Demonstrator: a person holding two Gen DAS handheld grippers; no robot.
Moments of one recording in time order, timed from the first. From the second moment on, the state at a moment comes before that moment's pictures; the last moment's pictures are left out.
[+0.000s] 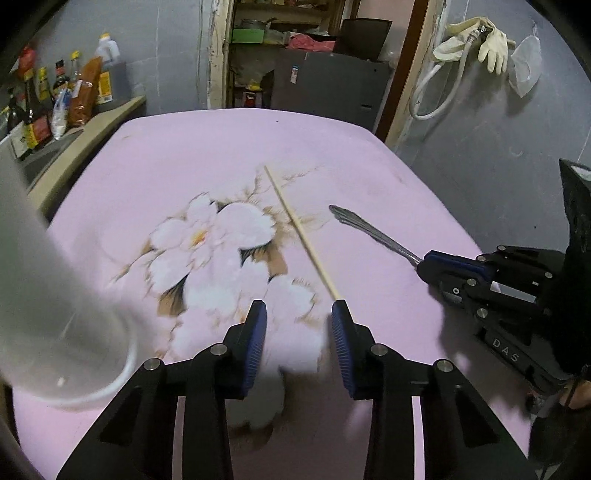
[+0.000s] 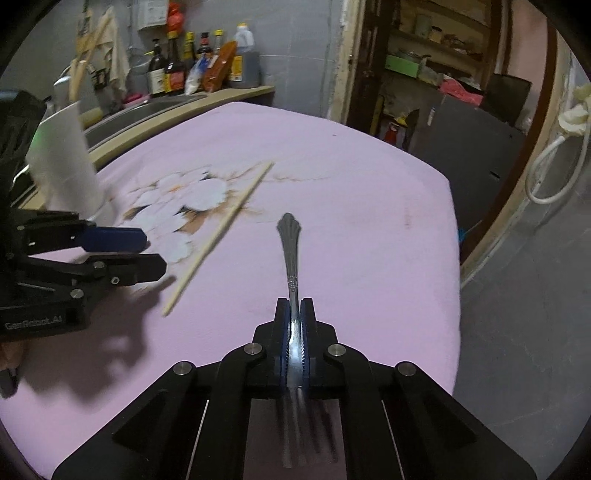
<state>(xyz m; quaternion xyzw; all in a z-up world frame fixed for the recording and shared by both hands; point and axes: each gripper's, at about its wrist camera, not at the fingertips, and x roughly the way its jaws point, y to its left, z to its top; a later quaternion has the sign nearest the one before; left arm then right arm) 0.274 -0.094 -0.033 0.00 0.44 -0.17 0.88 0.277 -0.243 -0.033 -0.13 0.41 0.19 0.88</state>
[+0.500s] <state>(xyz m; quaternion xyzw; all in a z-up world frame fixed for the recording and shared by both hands) 0.347 -0.106 -0.041 -0.03 0.47 -0.17 0.86 0.319 -0.246 -0.037 -0.12 0.45 0.23 0.85</state>
